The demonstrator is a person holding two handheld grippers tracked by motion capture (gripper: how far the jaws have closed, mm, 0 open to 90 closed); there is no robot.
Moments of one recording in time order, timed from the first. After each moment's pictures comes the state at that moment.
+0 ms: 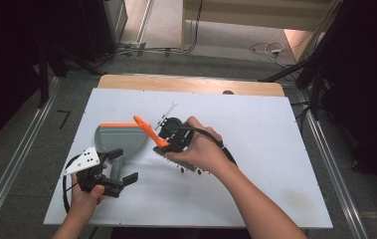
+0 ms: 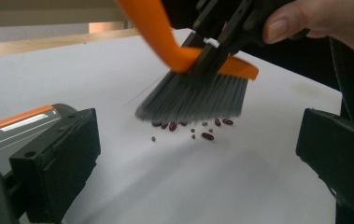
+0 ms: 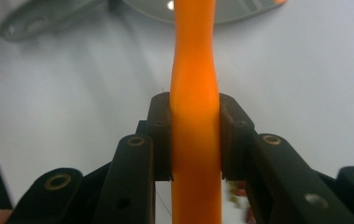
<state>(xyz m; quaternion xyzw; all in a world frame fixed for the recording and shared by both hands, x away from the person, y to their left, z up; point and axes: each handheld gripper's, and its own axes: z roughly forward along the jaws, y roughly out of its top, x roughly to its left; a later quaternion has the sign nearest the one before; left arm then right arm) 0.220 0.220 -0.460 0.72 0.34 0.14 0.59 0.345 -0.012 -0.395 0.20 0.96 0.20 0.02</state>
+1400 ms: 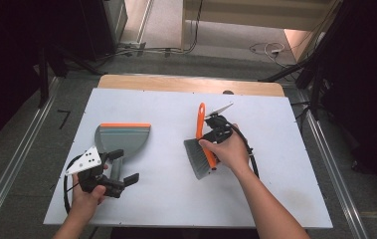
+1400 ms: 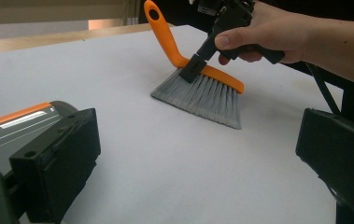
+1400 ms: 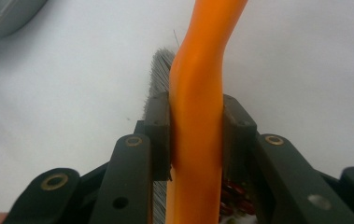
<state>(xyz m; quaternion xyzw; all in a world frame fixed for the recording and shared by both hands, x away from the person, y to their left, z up) 0.220 0.218 -0.462 0.72 0.34 0.14 0.58 0.408 -0.129 -0.455 0.48 0.84 0.23 -0.06</state>
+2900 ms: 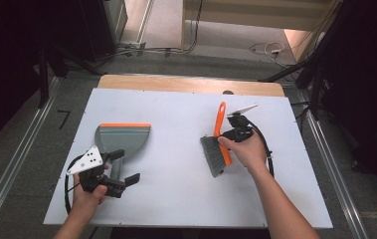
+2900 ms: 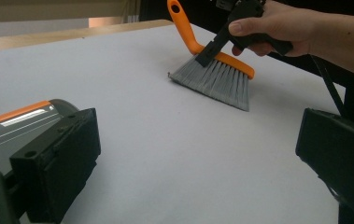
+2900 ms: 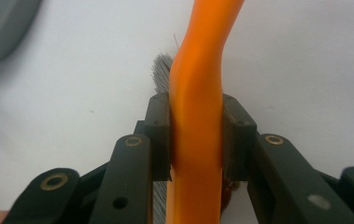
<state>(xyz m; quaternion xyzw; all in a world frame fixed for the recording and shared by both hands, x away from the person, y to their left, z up) 0.222 0.216 -0.463 0.73 0.34 0.14 0.58 0.414 -0.187 -0.453 0.53 0.80 0.27 -0.08</state>
